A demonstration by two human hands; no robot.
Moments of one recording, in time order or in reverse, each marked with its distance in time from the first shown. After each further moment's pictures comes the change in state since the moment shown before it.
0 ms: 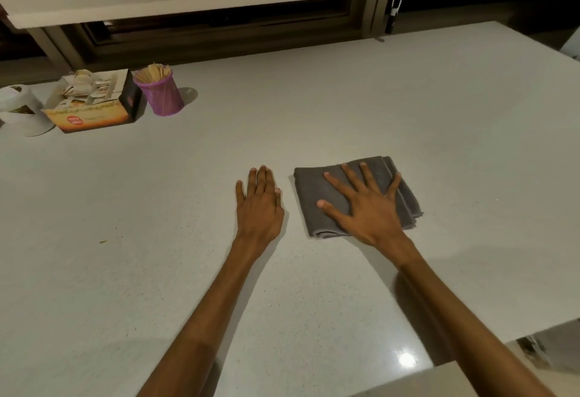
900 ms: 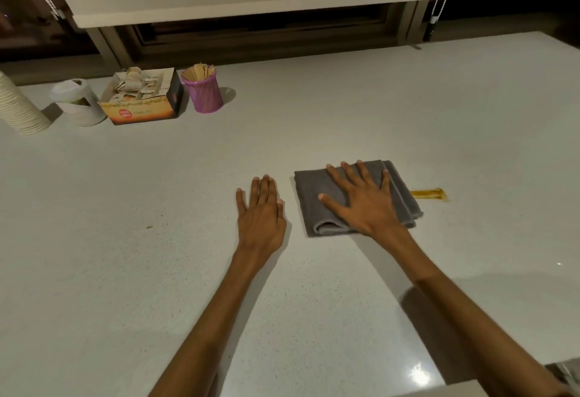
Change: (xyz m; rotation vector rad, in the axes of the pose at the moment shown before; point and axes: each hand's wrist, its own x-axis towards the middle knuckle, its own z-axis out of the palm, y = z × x) left_hand -0.034 -0.054 -0.020 0.024 0.031 -0.066; right_hand 0.034 -0.060 0.006 0.076 -0.096 -0.053
